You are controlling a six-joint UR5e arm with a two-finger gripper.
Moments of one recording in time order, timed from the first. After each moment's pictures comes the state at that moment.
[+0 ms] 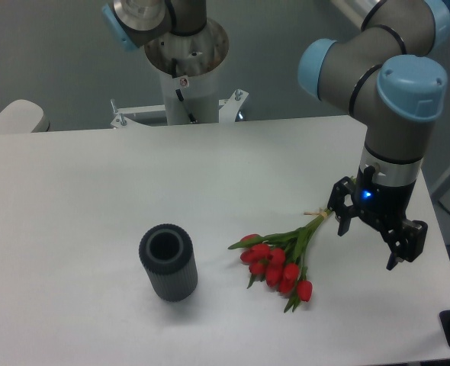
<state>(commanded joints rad) 2.65 -2.06 -1.21 -1.14 1.39 1.49</state>
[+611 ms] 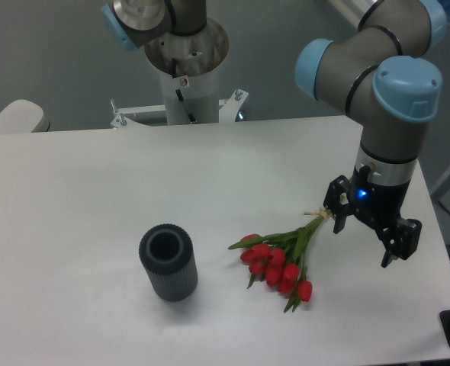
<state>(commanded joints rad) 2.65 -2.04 -1.25 -1.14 1.40 1.46</state>
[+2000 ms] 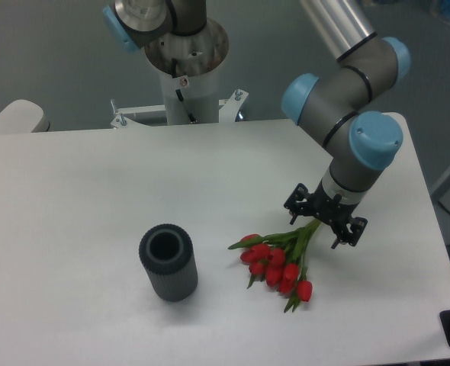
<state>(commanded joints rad) 2.68 -2.06 -1.58 -1.04 1.46 1.25</state>
